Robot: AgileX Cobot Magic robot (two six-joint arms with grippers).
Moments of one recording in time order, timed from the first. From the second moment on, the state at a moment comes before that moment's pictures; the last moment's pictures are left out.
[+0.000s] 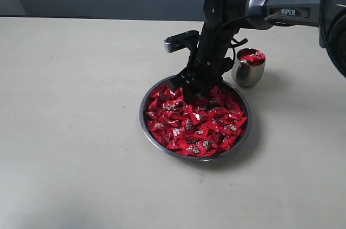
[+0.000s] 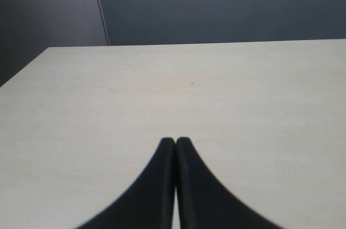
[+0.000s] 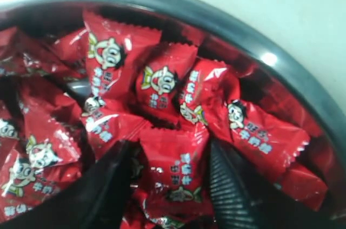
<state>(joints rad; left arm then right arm) 0.20 0.00 0.00 0.06 0.29 -0.02 0.61 2.26 -1.68 0.21 0.99 -0.27</state>
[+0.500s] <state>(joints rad) 0.20 0.00 0.00 0.06 0.29 -0.02 0.61 2.26 -1.68 0.20 0.99 -0.27</state>
